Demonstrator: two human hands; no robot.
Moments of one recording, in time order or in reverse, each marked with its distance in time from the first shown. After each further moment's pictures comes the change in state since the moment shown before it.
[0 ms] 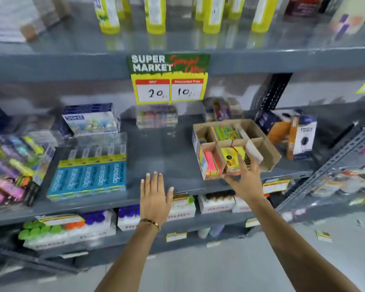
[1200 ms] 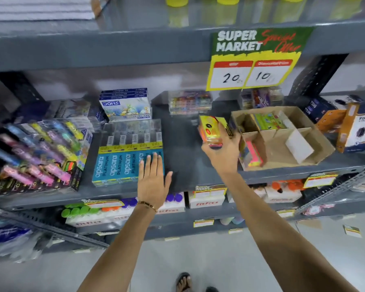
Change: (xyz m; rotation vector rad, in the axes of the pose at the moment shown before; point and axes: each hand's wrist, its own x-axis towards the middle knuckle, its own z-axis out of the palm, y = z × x) left_hand 0.019 -0.114 -0.034 0.143 0.067 0.018; right_hand 0.019 -0.190 0.065 0.413 0.199 0.019
